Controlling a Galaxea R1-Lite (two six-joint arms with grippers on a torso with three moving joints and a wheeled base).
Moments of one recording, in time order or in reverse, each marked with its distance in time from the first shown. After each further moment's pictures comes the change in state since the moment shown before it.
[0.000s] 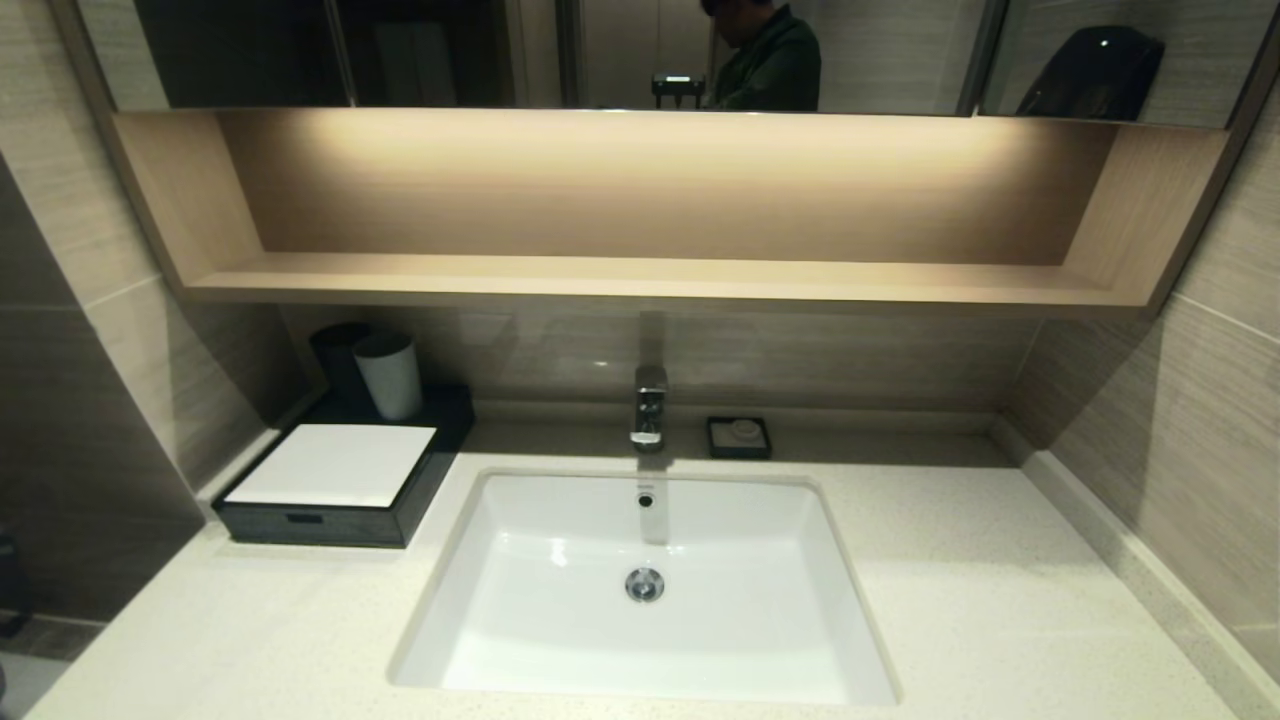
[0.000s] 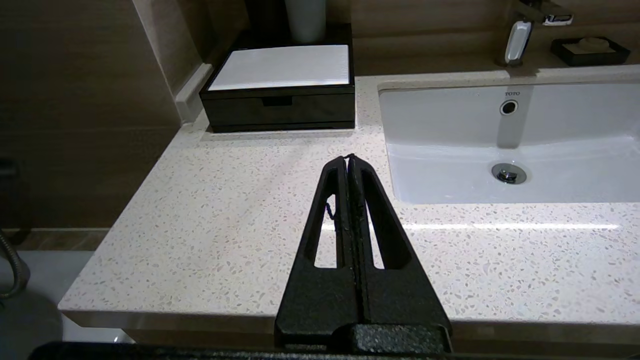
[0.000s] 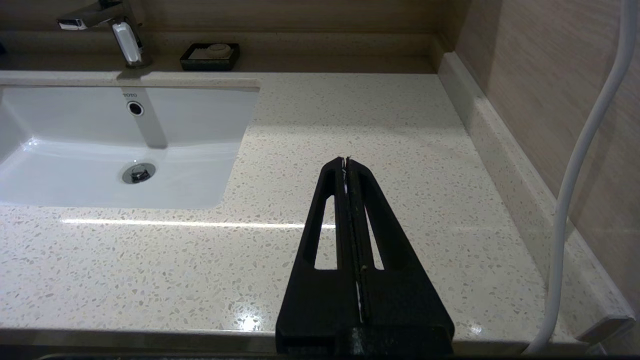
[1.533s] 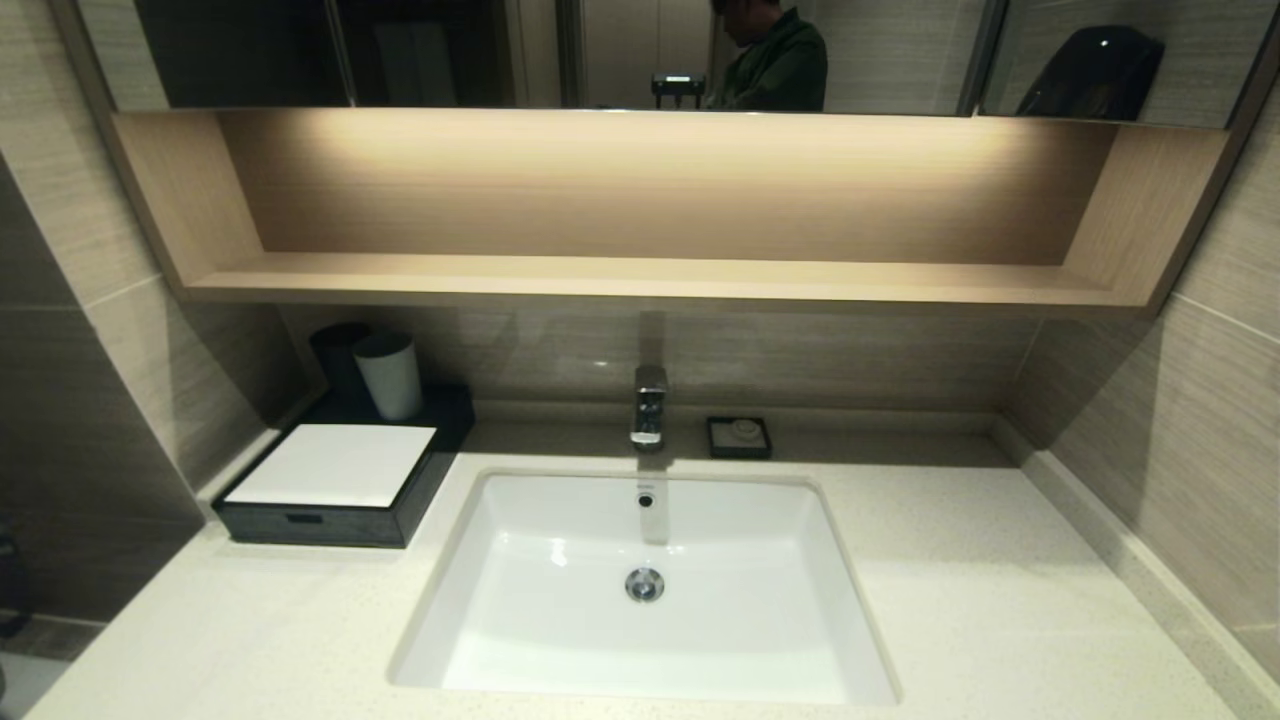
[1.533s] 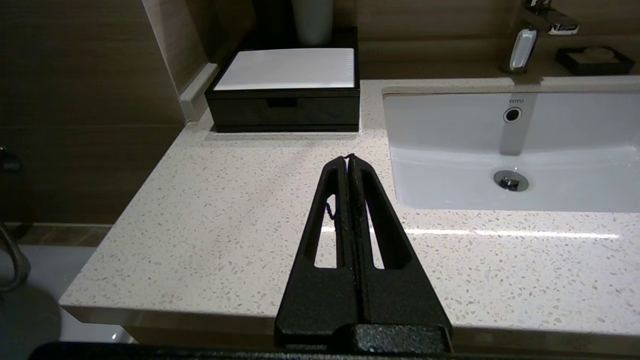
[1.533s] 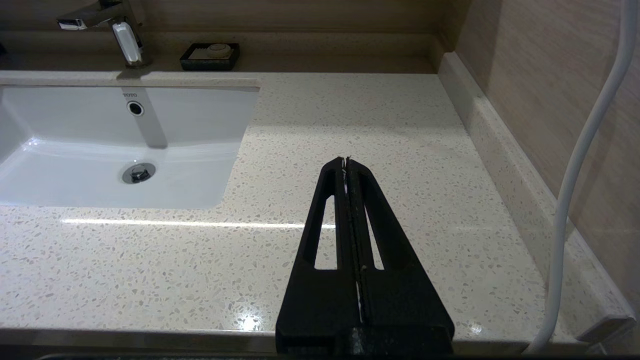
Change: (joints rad) left arm 0.000 0.000 -0.001 -0.006 0.016 -0.014; right arm 0.000 0.000 0.000 0.000 0.000 0.000
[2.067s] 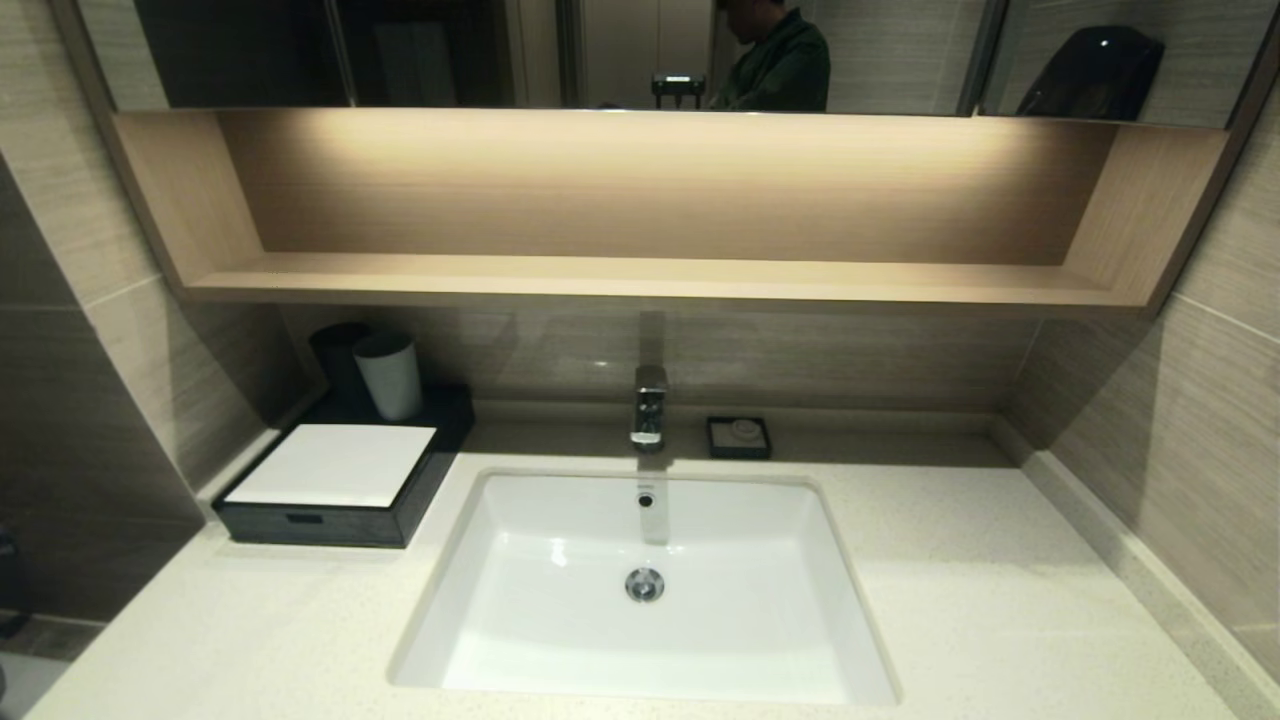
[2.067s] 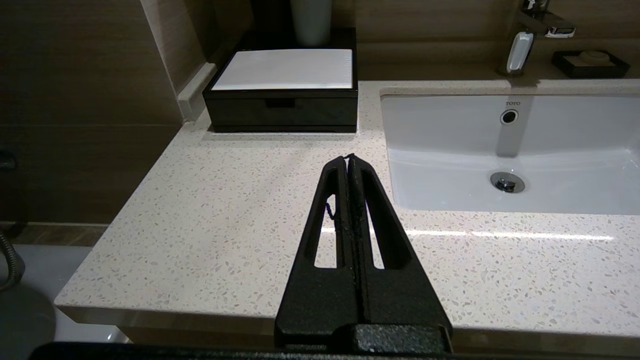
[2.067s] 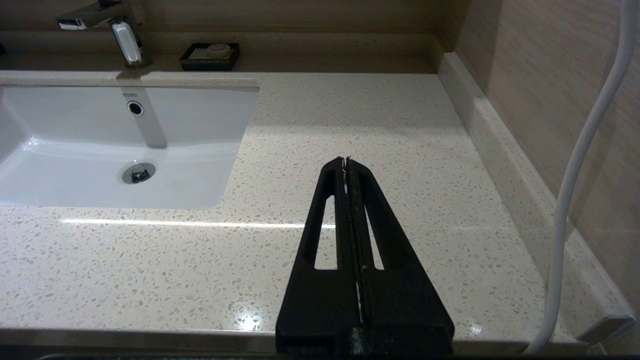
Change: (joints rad) left arm 0.000 0.000 0.000 -0.002 -0.002 -0.015; right arm 0.000 0.000 0.000 0.000 0.000 0.000
